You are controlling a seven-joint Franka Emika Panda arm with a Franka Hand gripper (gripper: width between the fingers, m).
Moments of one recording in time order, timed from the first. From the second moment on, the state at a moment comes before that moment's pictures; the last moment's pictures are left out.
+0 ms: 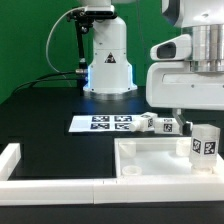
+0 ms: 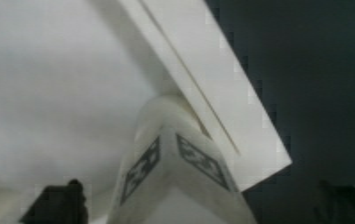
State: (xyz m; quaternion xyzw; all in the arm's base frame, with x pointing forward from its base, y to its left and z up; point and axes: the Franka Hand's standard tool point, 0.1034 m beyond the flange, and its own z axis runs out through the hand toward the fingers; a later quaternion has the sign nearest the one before) arm 0.634 0.122 0.081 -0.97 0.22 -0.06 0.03
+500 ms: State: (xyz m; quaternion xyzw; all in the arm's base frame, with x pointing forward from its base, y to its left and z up) arm 0.641 0.114 0.079 -1.00 -0.03 -0.09 -0.02
